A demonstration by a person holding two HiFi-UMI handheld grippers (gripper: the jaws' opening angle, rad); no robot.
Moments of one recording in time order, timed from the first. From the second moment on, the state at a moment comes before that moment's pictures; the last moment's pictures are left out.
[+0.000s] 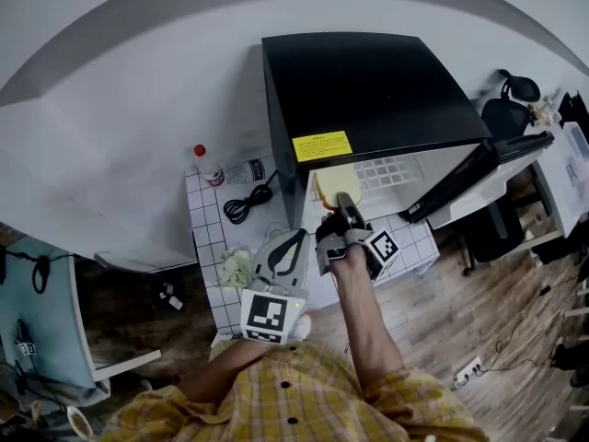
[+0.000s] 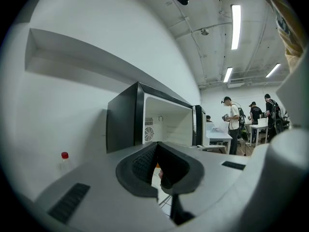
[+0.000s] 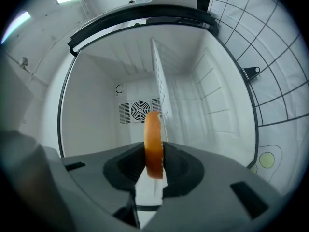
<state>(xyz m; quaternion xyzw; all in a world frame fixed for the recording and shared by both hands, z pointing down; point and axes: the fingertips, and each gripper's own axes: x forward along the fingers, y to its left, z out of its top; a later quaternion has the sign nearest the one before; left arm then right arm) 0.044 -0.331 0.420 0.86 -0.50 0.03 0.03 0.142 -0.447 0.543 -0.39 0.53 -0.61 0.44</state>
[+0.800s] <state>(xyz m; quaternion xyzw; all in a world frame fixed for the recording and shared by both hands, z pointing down) 0.056 -0.325 0.413 0.87 -0.49 0.02 0.03 0.138 -0.382 0.469 -0.50 0.72 -0.40 0.25</state>
